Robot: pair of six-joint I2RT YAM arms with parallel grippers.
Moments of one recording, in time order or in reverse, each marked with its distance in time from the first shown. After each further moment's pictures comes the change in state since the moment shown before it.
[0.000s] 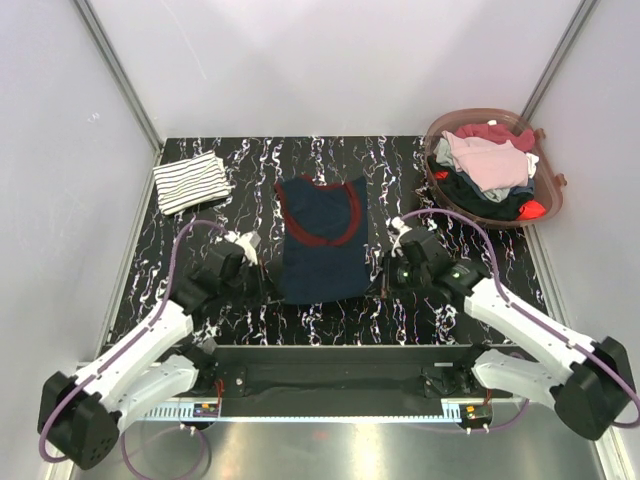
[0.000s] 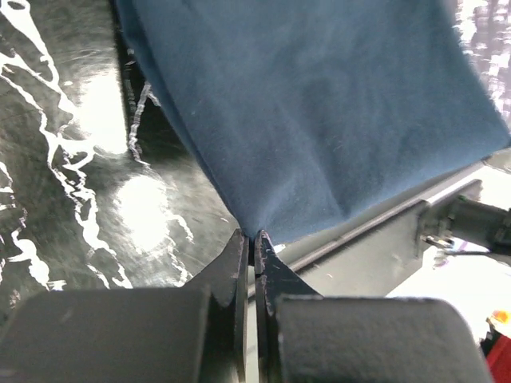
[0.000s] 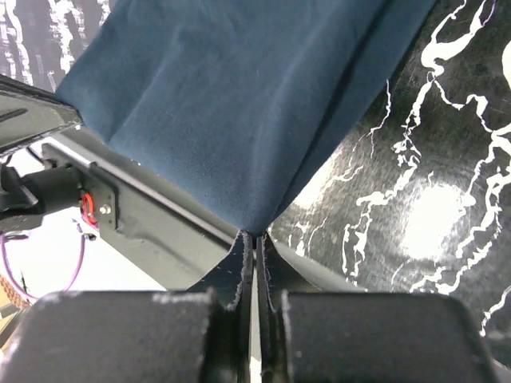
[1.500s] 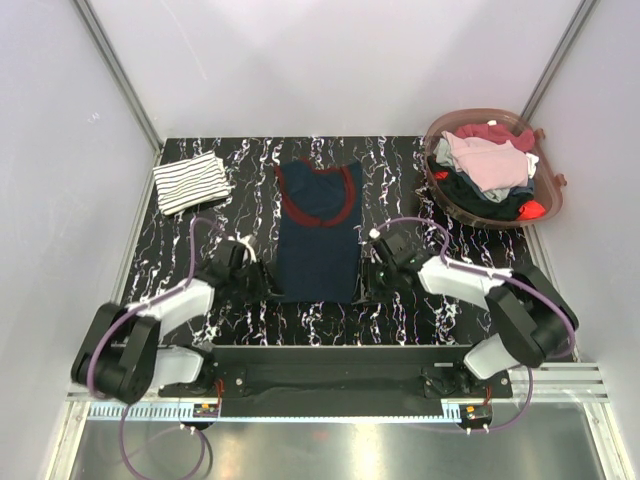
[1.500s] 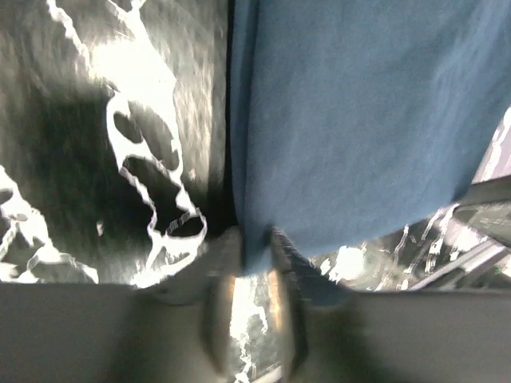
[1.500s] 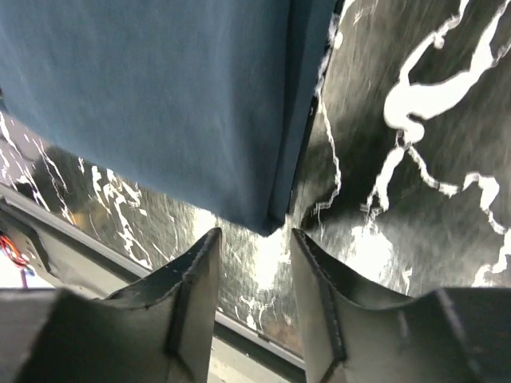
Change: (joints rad) left arm 0.188 0.412 -0.101 0.373 0.067 0.039; right arm -0.031 0.459 -0.004 0.226 -0.025 -0.024
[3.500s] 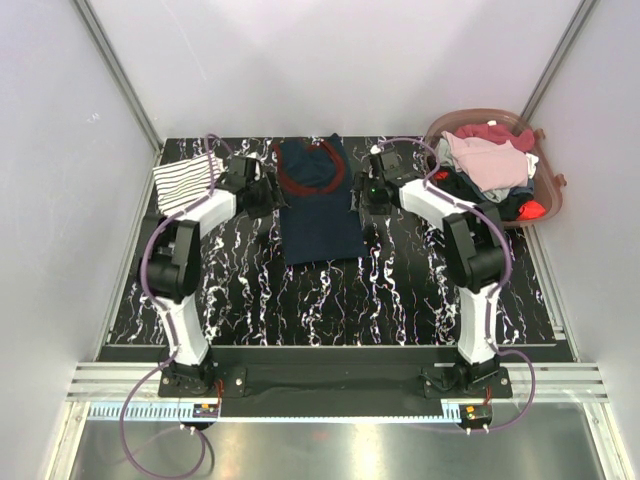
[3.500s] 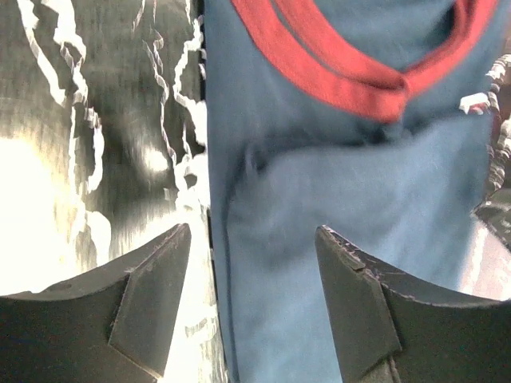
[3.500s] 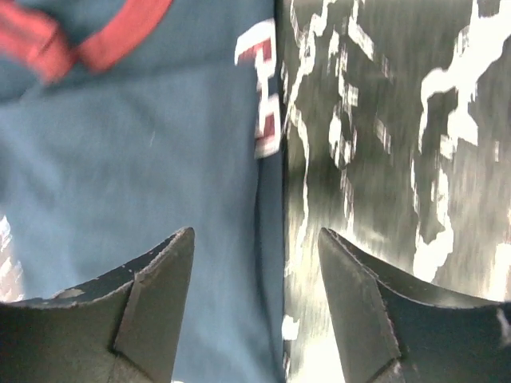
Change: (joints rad) left arm 0.117 0.692 0.930 -0.162 -0.139 0.112; right arm -0.244 0.615 0.880 -0.110 0.196 -0.224
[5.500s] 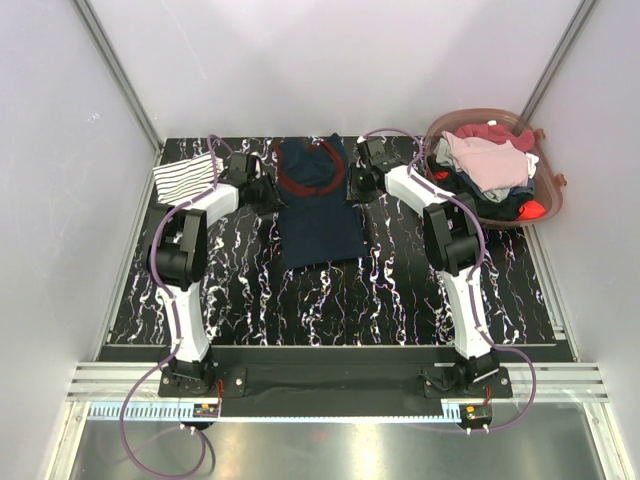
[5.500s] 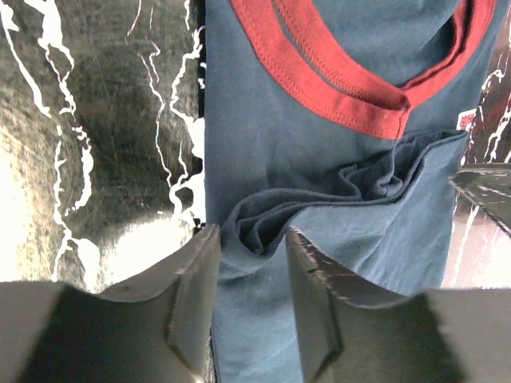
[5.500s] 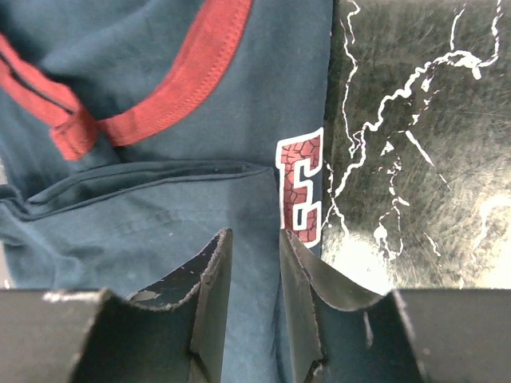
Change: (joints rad) left arm 0.026 0.057 0.033 0.015 0.060 -0.045; right arm 0.006 0.196 0.296 -0.117 -0.057 -0.009
